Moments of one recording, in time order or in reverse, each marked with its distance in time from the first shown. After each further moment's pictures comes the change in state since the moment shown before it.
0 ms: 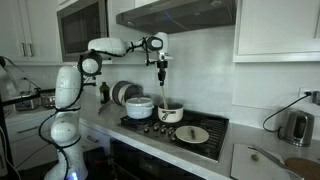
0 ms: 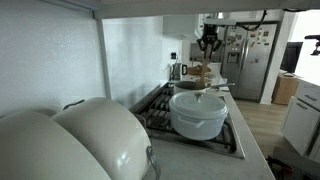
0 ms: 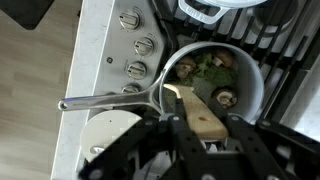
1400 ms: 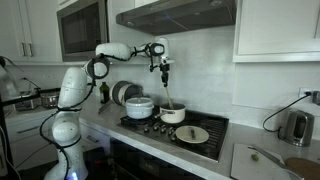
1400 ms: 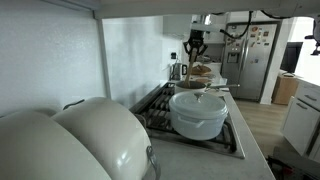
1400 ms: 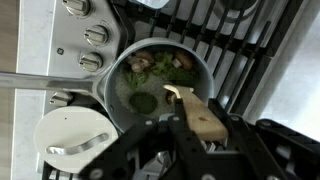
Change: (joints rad) arm 0.074 0.113 0.006 0.075 -0.003 0.140 0.085
